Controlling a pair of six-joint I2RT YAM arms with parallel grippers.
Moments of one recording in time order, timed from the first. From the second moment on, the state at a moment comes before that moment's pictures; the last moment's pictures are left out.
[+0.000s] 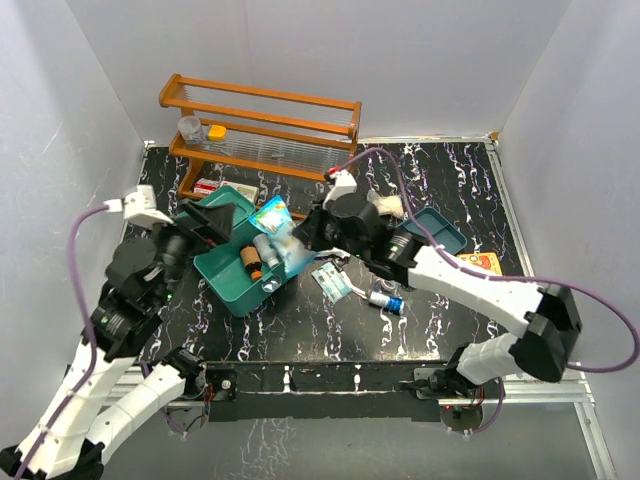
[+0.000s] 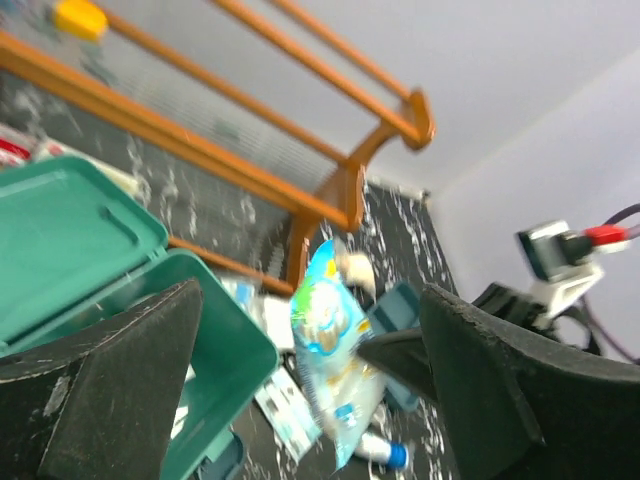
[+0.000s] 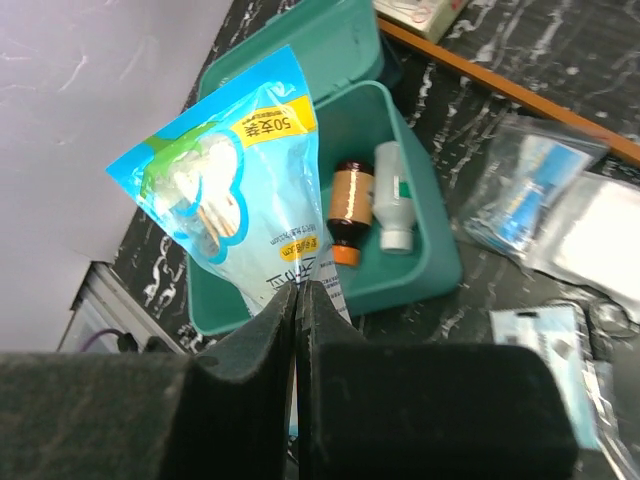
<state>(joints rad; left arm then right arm) -0.55 0.64 0.93 -0.38 -0.29 -0.63 0.91 1.33 1.13 -0.17 0.11 0.63</state>
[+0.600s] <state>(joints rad) -0.55 0.55 1.03 -0.47 -0.58 -0.49 1.10 1.89 1.59 -0.21 0.17 0.74</state>
